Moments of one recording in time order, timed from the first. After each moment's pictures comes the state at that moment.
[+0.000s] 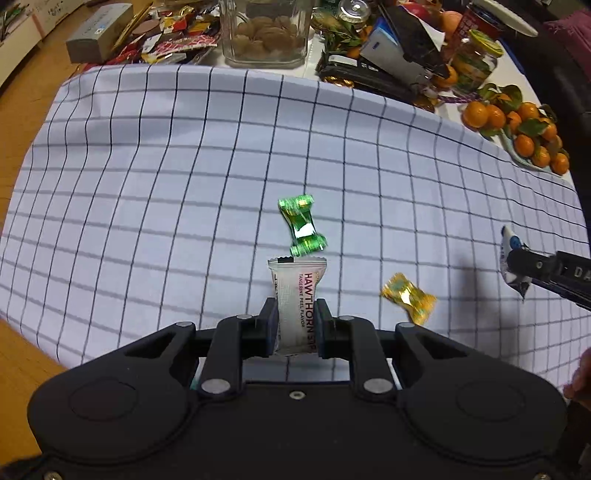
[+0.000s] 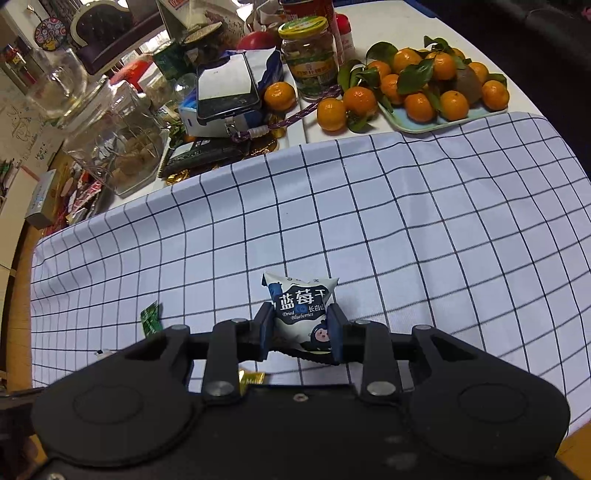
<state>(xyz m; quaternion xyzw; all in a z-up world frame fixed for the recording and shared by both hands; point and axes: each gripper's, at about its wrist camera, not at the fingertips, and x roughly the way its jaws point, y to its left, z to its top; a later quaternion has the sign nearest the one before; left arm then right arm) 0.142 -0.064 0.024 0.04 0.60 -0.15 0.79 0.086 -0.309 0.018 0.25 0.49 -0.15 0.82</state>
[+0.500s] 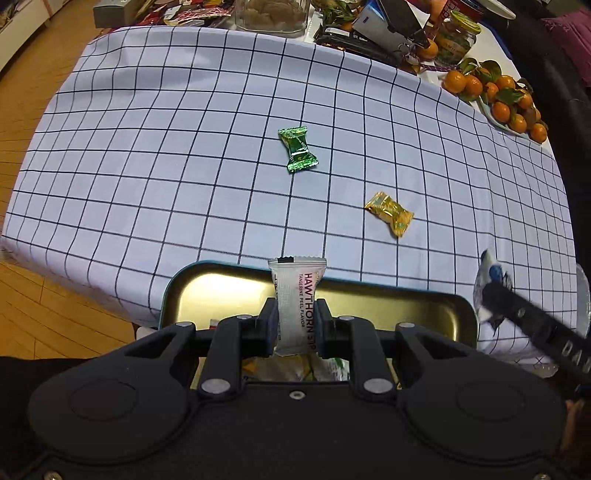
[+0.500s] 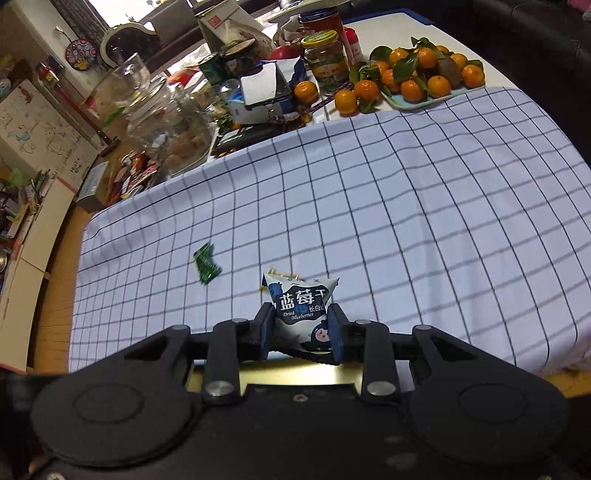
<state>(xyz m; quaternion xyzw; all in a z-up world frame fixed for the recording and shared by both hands) 0.071 -0.041 0.042 0.03 0.61 -0.15 0.77 -0.035 -0.249 0.042 0.28 0.45 -0.12 0.84</state>
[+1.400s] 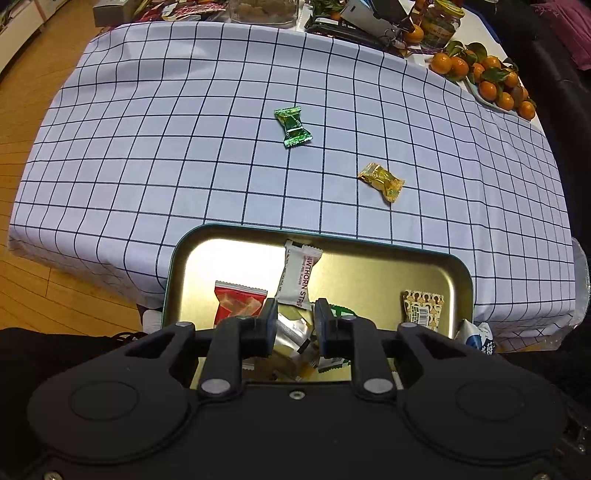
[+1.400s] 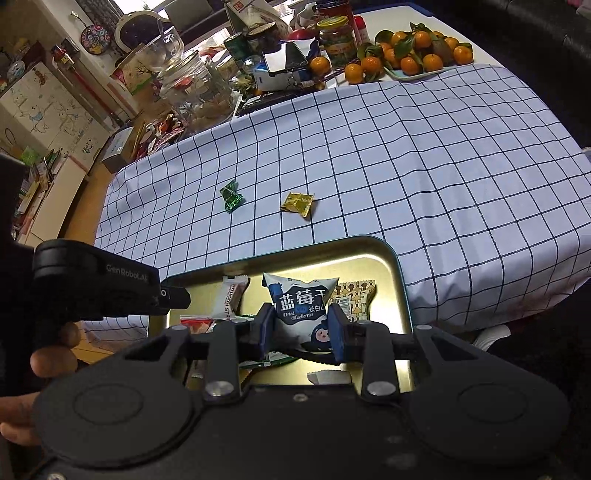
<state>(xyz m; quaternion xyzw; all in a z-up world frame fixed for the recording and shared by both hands) 0.045 -0.032 0.052 0.05 0.62 -0.16 0.77 -0.117 -0.194 0.054 0.27 0.46 -0.11 0.84</state>
